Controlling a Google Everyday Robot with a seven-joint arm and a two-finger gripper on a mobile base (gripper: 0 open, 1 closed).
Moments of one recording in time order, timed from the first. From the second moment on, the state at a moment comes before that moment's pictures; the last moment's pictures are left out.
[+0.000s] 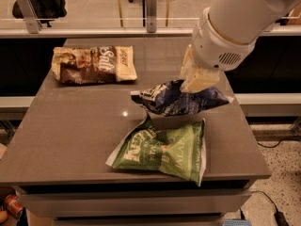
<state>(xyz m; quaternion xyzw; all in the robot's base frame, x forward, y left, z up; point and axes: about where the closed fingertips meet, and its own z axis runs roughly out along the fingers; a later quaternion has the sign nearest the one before) 0.461 -0.084 0.950 -0.73 0.66 0.00 0.19</state>
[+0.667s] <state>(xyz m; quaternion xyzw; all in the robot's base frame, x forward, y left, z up) 0.452 -0.083 0.951 -0.72 0.67 0.00 0.19</state>
